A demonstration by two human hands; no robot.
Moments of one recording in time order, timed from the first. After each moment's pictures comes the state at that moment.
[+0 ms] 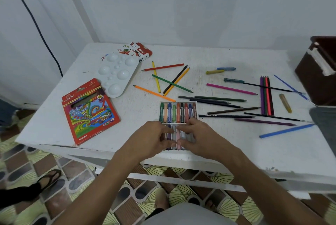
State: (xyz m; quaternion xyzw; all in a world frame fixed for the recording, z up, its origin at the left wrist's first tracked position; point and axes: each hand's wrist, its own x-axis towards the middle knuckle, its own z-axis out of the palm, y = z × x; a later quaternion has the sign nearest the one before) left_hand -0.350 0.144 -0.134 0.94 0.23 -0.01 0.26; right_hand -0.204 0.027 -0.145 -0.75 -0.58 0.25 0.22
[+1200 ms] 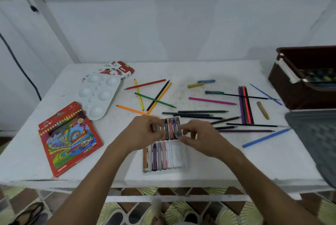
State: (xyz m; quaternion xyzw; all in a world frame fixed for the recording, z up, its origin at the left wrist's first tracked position) left_hand -0.299 0.181 -0.116 0.91 0.26 0.01 0.32; right_hand -0.152 0.019 -0.131 -0.77 -0.53 0.22 0.28
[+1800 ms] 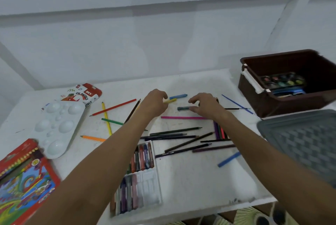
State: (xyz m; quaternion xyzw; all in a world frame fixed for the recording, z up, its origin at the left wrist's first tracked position) left_hand -0.075 0.213 -0.128 0.95 0.25 0.03 0.19; right_hand 0.034 0.041 -0.124 -0.89 -0.39 0.14 0.21
